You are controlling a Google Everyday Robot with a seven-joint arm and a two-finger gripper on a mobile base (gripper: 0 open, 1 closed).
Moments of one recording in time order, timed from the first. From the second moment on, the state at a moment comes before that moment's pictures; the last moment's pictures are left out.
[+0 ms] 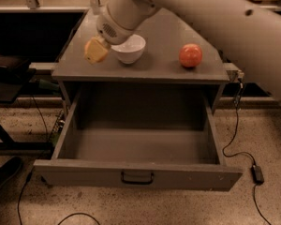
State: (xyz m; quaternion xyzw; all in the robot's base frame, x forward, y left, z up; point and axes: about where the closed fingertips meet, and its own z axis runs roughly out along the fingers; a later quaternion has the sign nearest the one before) arm 0.626 0.114 0.942 -0.53 0.77 0.15 0.32
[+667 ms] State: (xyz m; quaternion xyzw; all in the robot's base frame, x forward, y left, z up) arm 0.536 0.071 0.850 -0.55 0.79 0.19 0.21
